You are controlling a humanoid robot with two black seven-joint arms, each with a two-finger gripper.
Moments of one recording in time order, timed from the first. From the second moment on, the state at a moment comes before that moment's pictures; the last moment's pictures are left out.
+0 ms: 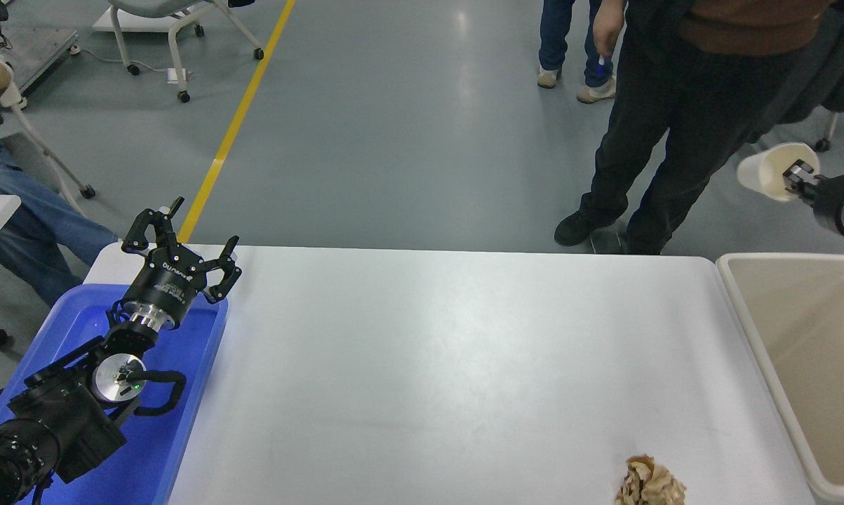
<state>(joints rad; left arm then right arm) -0.66 0.33 -0.57 -0.36 -0.18 -0.69 -0.51 1.06 -0.35 -0.24 -0.22 -0.47 0.27 0.04</state>
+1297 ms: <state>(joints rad) -0.66 0.33 -0.57 -0.36 -0.18 -0.69 -0.51 0.75 -0.30 -0.11 -0.21 -0.44 0.11 -0.13</state>
